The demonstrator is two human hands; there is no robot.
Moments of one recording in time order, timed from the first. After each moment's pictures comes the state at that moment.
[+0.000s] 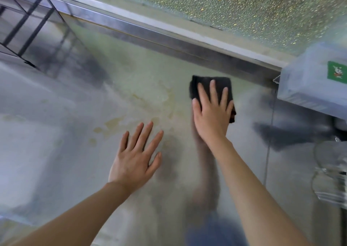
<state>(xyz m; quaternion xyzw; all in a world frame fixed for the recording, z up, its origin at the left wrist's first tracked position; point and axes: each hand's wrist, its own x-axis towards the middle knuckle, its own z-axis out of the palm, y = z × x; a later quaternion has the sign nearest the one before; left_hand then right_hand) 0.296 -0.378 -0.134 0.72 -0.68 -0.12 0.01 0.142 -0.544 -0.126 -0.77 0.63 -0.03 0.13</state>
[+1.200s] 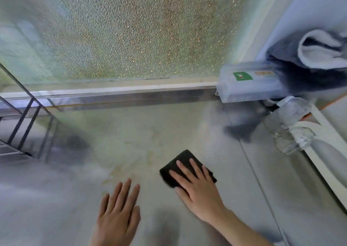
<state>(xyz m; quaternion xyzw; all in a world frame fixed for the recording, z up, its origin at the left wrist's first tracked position) 0.380 -0.324 -0.136 0.66 -0.73 -0.14 0.09 0.134 -0.368 -0.129 -0.81 0.58 0.01 0.04</state>
